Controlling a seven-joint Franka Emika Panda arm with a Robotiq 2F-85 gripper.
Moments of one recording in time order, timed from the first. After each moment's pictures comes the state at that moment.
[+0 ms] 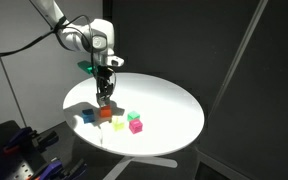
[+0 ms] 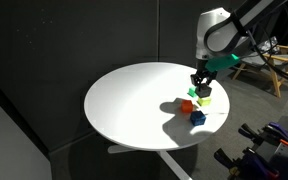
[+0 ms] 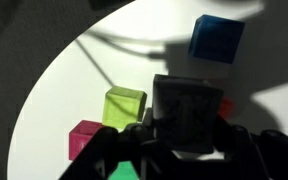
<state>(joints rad) 0.04 0.17 -0.05 -2.32 -0.13 2.40 0.39</state>
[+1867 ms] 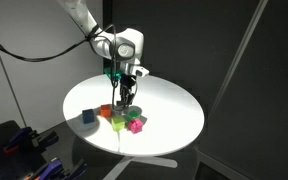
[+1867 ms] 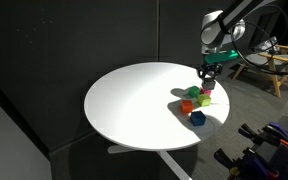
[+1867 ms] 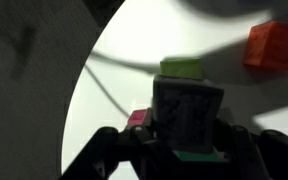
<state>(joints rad) -0.04 0.36 -0.17 -2.08 -0.03 2.28 0.39</state>
